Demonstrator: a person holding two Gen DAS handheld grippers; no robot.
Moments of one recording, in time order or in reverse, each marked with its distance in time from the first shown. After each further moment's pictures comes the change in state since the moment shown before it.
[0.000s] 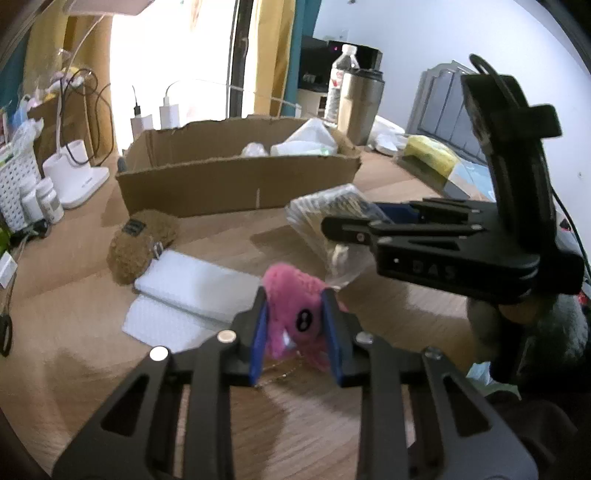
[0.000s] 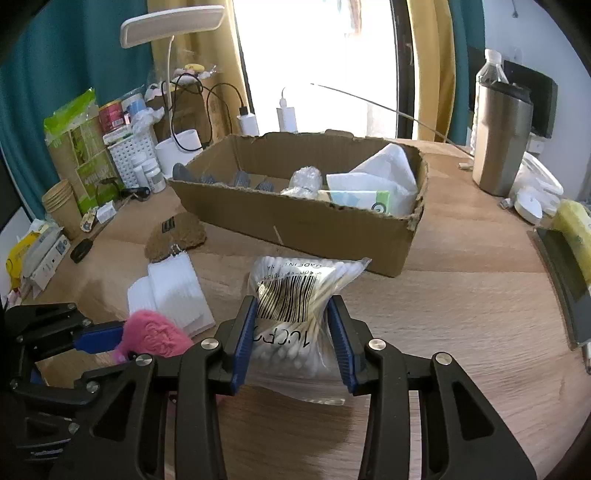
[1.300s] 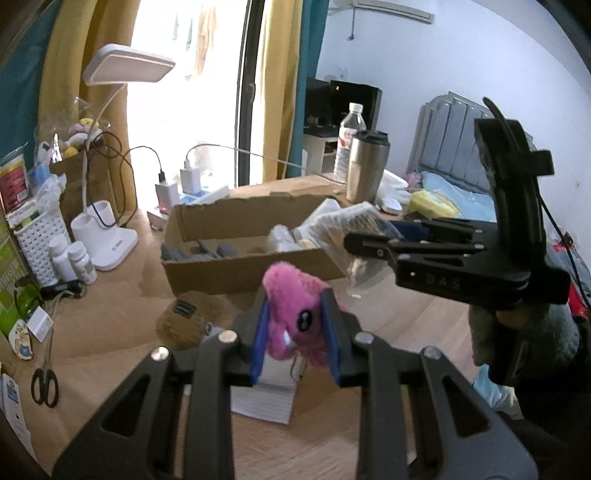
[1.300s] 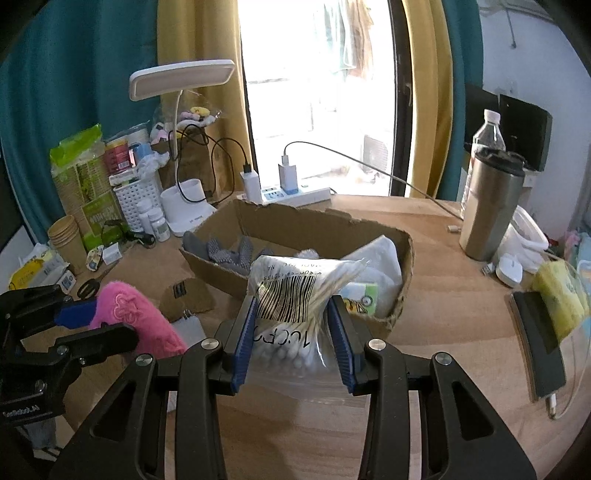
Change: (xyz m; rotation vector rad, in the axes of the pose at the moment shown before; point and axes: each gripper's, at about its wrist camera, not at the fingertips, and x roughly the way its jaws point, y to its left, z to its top) left arm -0.054 0.023 0.047 0.018 -0.159 0.023; right arm -0.030 0.012 0.050 -0.043 -0.124 -0.033
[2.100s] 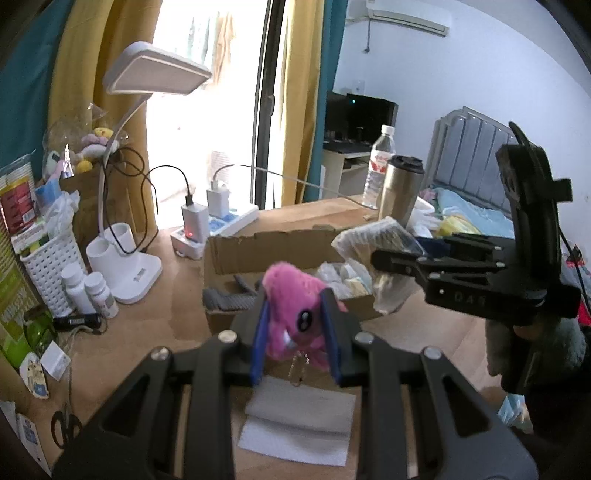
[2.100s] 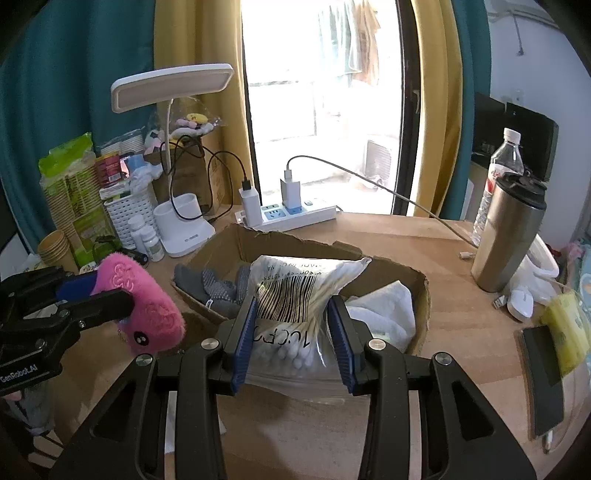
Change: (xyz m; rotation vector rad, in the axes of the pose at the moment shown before) left arm 0.021 0.055 0.037 -0.025 -0.047 0.037; right arm 0.033 0.003 0.036 -0.018 -0.007 0.001
